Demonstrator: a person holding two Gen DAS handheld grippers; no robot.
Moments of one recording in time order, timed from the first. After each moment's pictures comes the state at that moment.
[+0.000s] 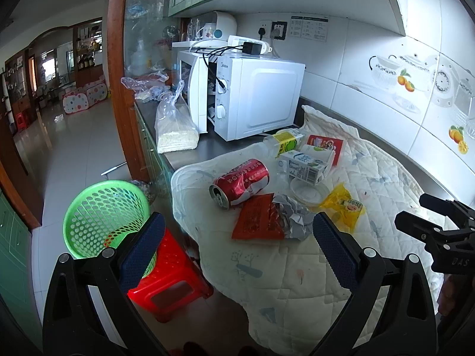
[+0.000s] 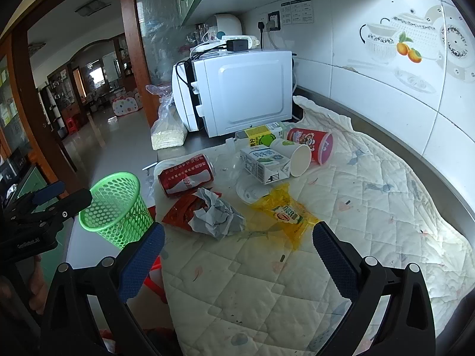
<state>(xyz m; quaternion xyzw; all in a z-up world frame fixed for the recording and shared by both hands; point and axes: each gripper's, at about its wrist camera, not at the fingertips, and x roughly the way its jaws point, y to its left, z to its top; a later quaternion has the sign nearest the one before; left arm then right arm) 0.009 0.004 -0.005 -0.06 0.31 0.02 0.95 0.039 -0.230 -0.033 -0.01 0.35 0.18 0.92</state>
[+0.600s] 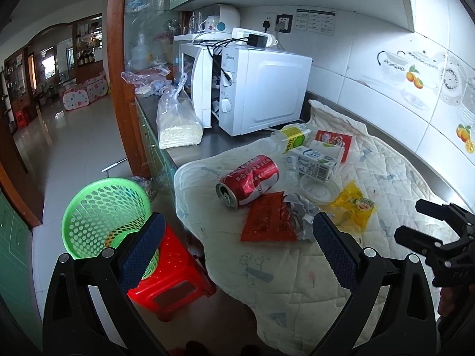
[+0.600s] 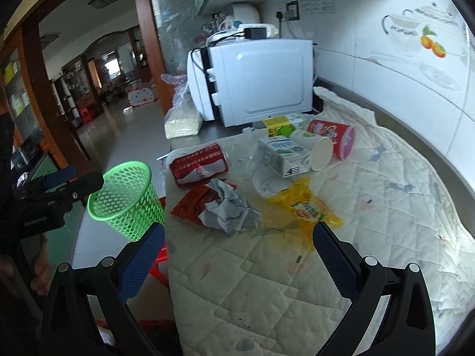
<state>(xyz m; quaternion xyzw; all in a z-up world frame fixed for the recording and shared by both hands) 0.026 0.018 -0.019 -0.06 0.32 0.03 0.94 0.055 -0.216 -0.055 -0.02 0.36 0.23 0.90</state>
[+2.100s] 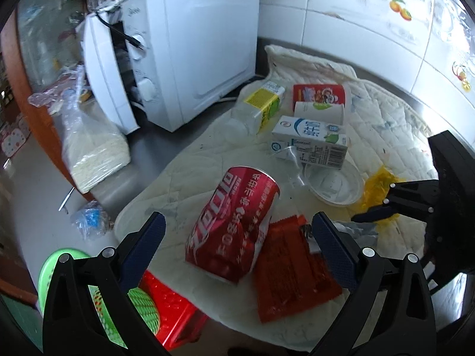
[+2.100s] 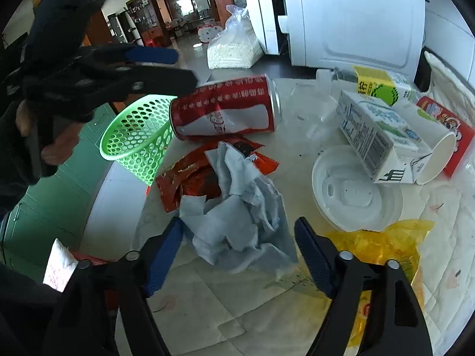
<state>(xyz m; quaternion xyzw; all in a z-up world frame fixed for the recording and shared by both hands) 0.210 0.013 -0.082 0.06 0.42 -0.15 0.89 0.178 -0.159 -0.164 -0.11 0.45 0.40 0.79</state>
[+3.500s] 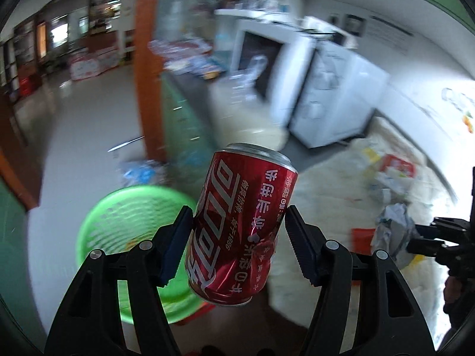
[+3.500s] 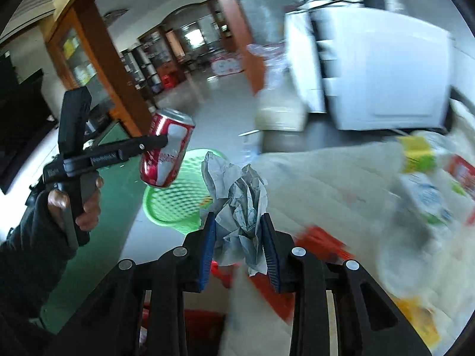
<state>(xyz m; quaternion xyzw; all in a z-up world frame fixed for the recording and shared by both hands) 0.114 0.217 -0.063 -0.12 0.37 0.06 0.92 0.174 -0.049 -0.086 -0.02 0.41 0.46 0.79</state>
